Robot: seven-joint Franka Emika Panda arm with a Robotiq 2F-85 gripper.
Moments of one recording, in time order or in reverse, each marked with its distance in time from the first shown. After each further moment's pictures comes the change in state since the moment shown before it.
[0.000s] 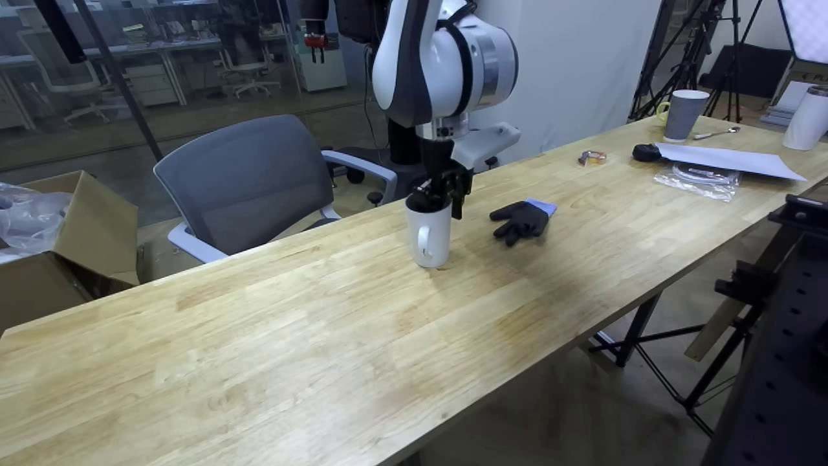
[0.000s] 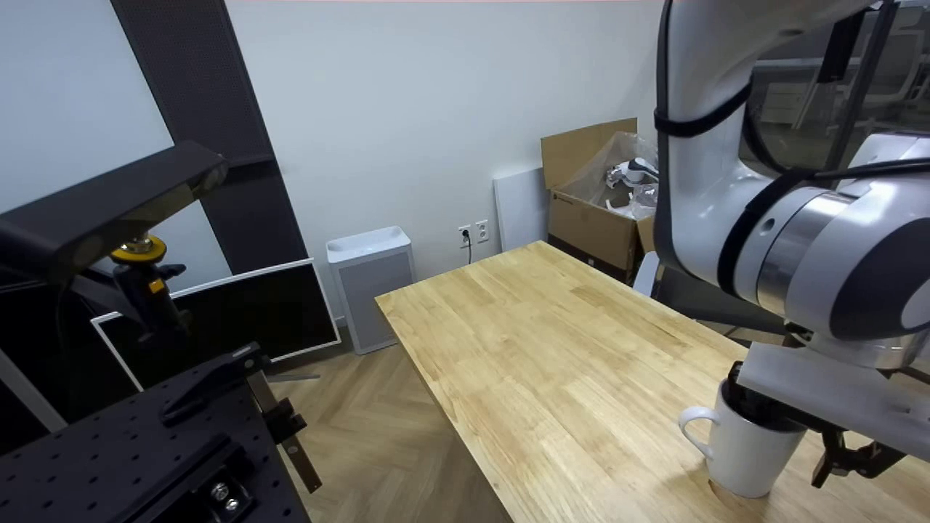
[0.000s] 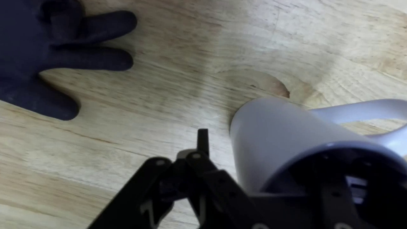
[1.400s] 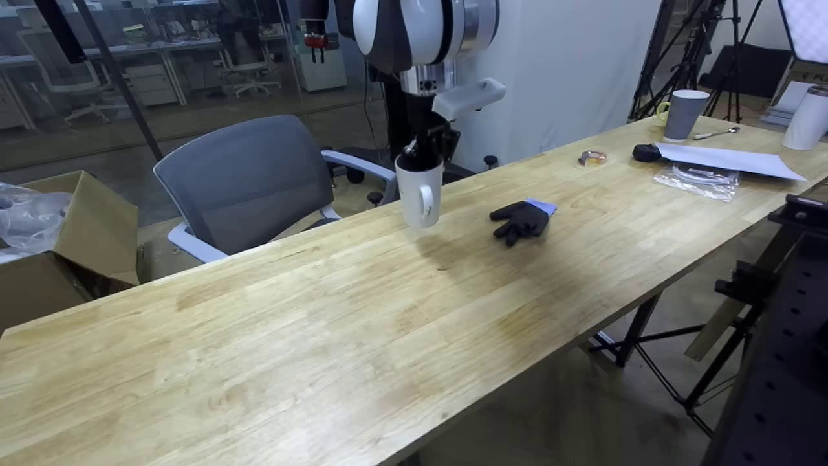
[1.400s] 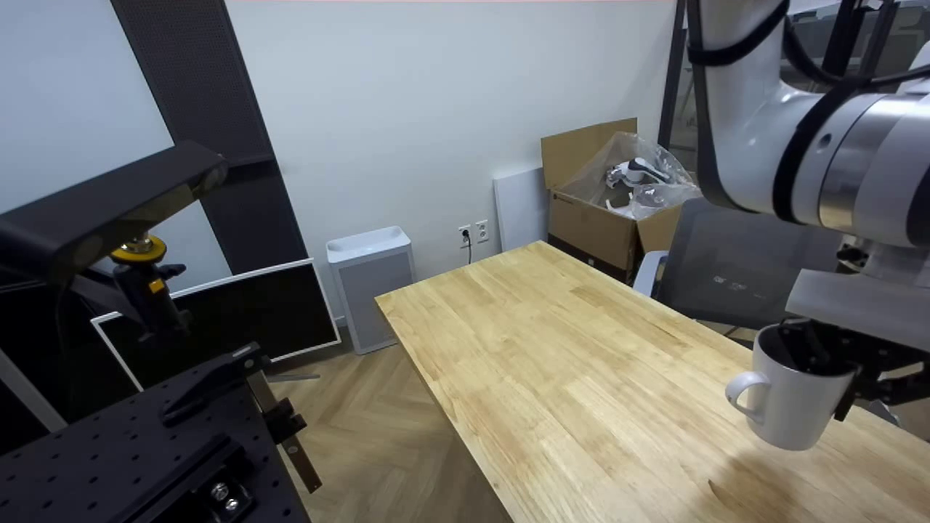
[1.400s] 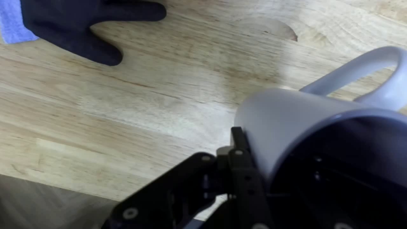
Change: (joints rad) arm 0.022 -0.060 -0.025 0.106 -0.004 -0.135 0.054
